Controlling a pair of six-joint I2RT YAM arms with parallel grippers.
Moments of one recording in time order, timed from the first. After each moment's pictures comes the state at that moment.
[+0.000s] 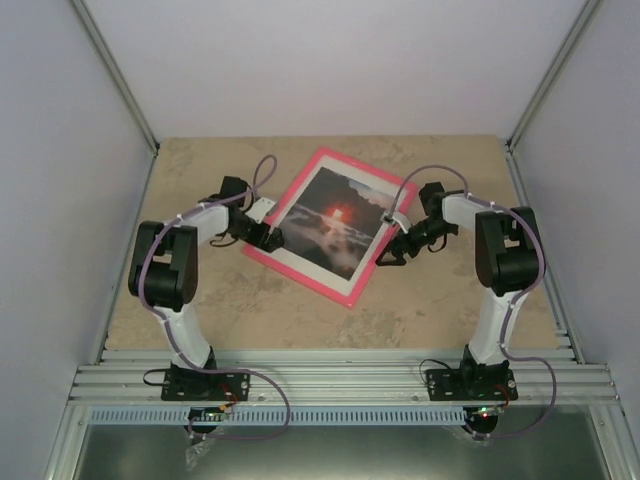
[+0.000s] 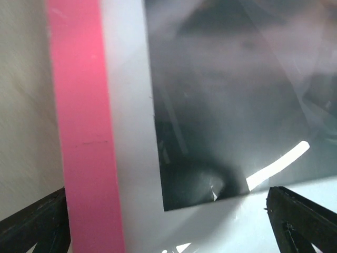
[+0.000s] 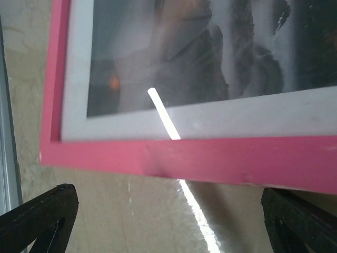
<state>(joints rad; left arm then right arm) -0.15 1.90 1.17 -0.47 0.38 0.33 0.18 1.98 1.23 -0.84 -0.79 -0.73</state>
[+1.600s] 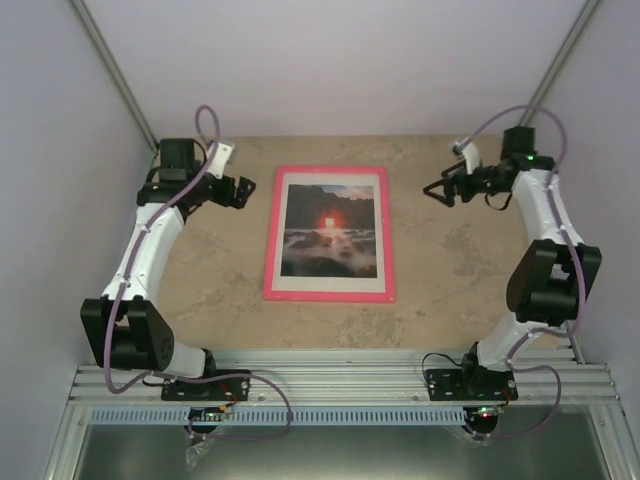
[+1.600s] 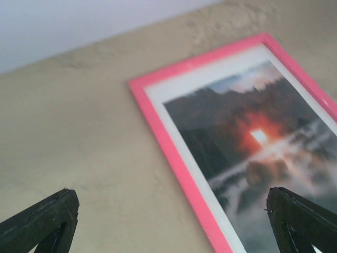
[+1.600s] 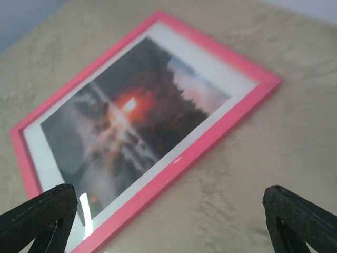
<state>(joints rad) -0.05 1.43 1.27 -0.59 0.40 0.29 -0.09 1.76 1.50 -0.88 -0.86 -0.64</state>
